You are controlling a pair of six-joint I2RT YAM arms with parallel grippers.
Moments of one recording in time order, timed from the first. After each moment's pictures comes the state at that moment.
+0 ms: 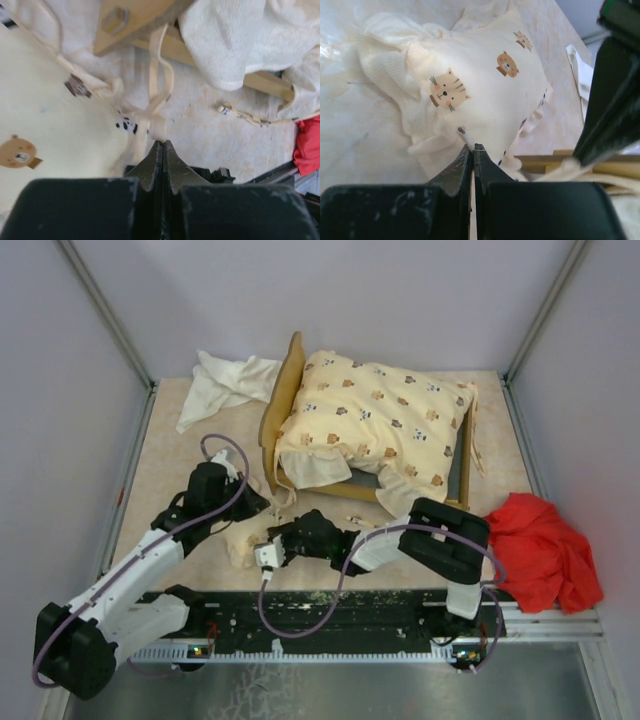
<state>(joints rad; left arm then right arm) -0.47 0.96 0.59 -0.25 0.10 -0.72 1.17 1.85 0.79 0.71 -0.11 -0.98</state>
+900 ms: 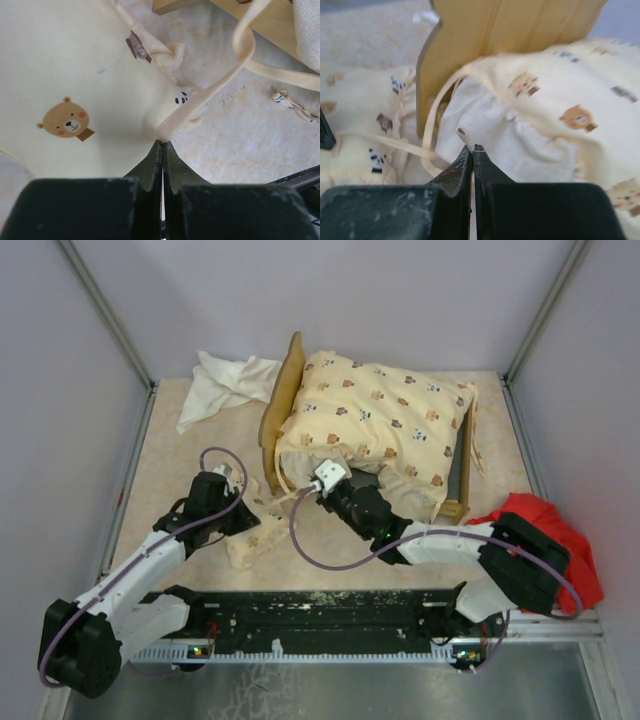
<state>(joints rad) -0.40 0.98 0.54 -0.35 0.11 -0.67 0.99 1.51 0.62 0.80 0.26 -0.26</state>
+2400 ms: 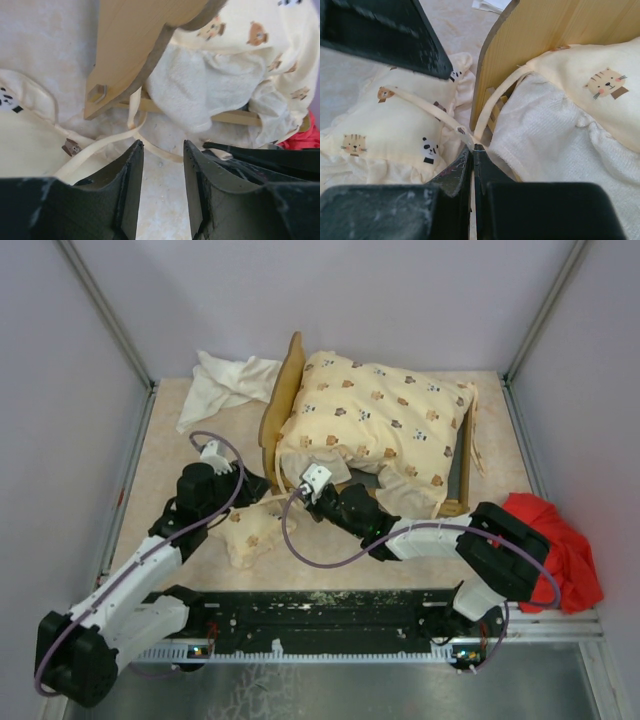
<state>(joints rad) -0.41 0.89 0.56 -0.01 0.11 -0.61 0.99 1.53 0.64 0.79 0.06 -0.13</state>
